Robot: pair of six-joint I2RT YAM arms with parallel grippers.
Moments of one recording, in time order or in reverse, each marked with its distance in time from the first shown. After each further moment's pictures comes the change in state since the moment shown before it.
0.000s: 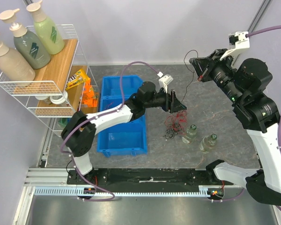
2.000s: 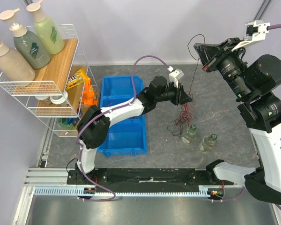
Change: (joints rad) left arm -0.022 0.220 0.232 -0.045 -0.059 0.114; right arm 0.000 0.037 0.119 0.121 -0.008 0.029
